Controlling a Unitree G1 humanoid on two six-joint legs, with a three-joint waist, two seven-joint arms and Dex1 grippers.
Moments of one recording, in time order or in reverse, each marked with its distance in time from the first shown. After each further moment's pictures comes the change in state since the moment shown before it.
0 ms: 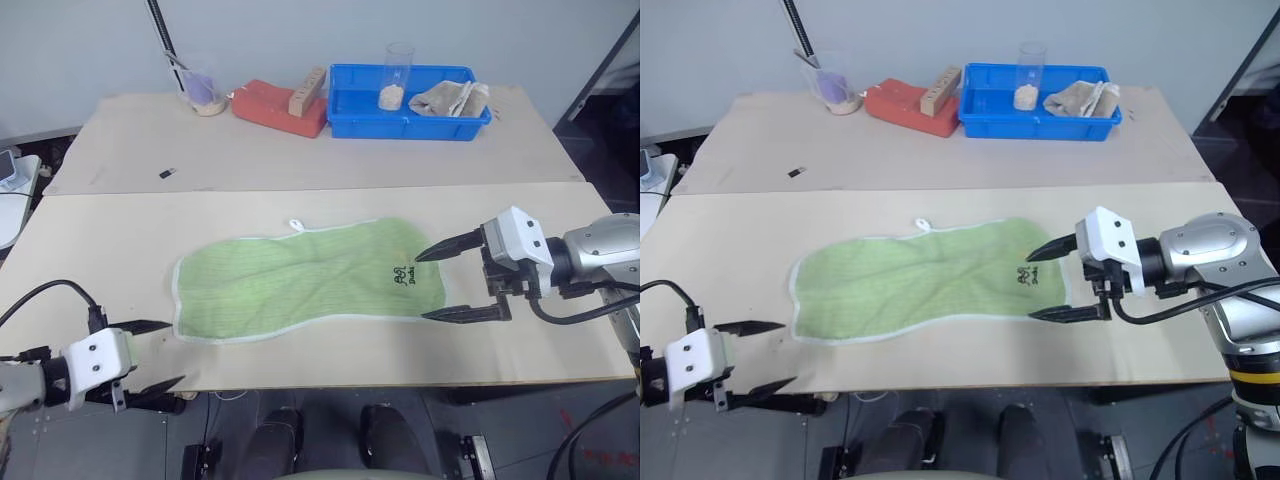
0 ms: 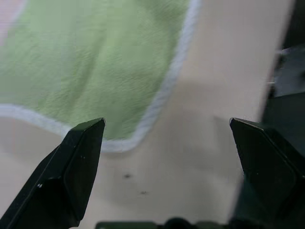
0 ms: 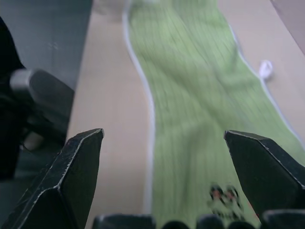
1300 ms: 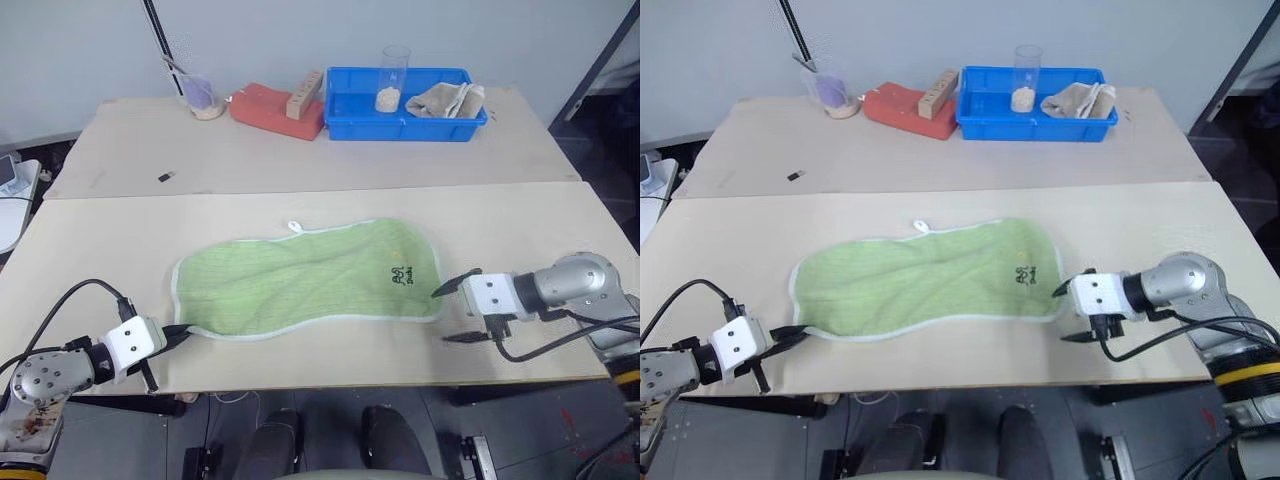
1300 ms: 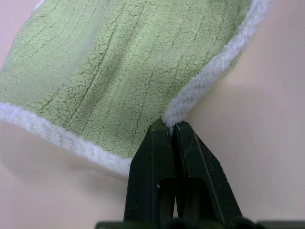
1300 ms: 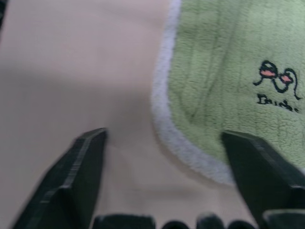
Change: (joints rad) left arm -0.138 -0.040 -0.202 0.251 0.018 -0.173 0.169; right arm 0.023 0.015 0.217 0.482 -0.487 -0.642 -0.003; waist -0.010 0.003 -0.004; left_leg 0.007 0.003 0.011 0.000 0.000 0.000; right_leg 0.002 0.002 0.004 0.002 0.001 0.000
